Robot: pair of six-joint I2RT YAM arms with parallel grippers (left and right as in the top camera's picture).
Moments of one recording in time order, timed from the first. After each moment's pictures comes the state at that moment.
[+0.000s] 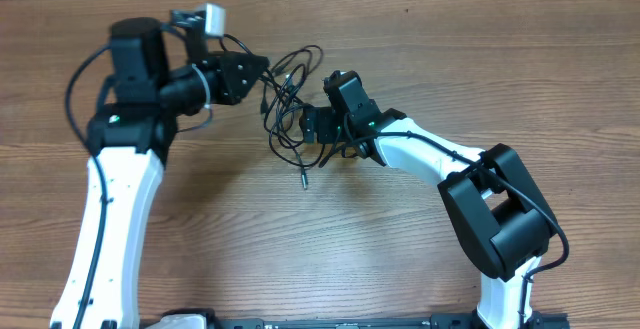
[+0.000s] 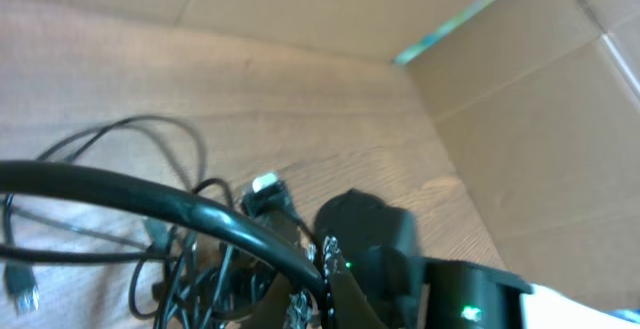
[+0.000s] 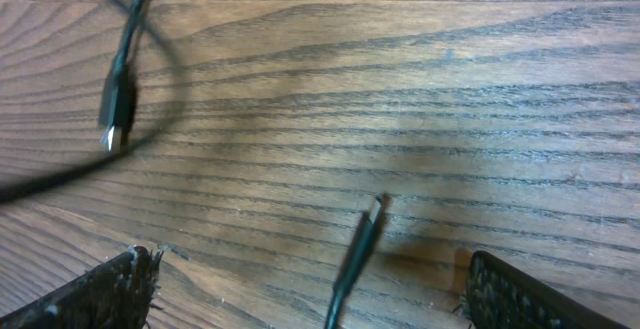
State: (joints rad) left arm 0.02 1.40 1.29 -0.44 0.82 -0.35; right arm 0.58 2.03 1.27 -0.17 -0.06 0.49
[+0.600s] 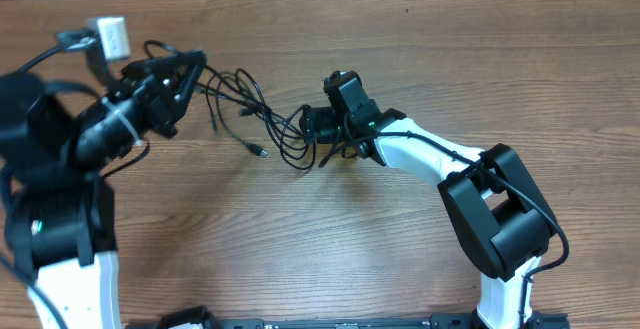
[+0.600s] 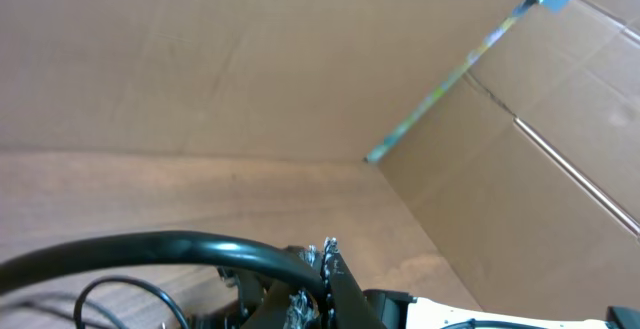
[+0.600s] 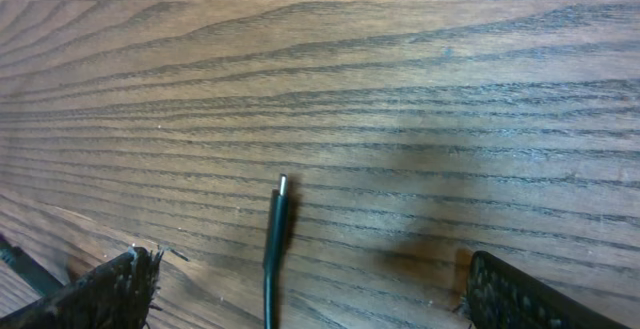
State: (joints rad) left arm 0.25 1.05 1.29 -0.43 0.93 -0.45; right arm 0.58 2.03 1.27 -0.17 -0.06 0.49
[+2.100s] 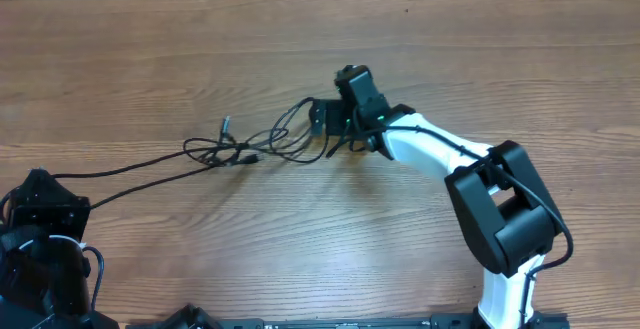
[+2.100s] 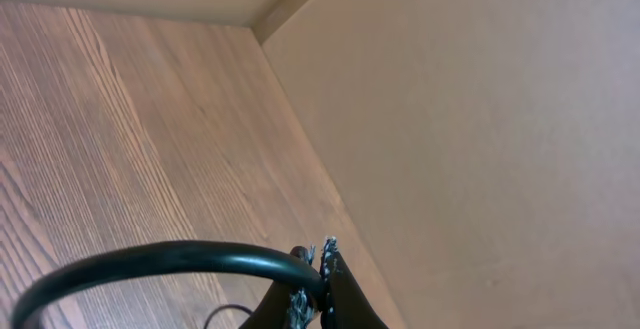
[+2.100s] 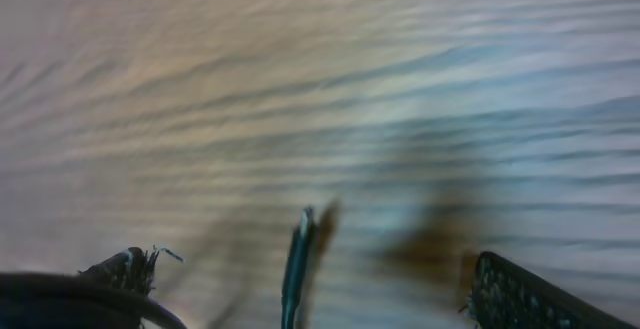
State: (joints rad) left arm 0.63 0.69 1.30 -0.94 0.12 -0.80; right arm 0.51 2.03 1.27 -0.16 -0.04 0.53
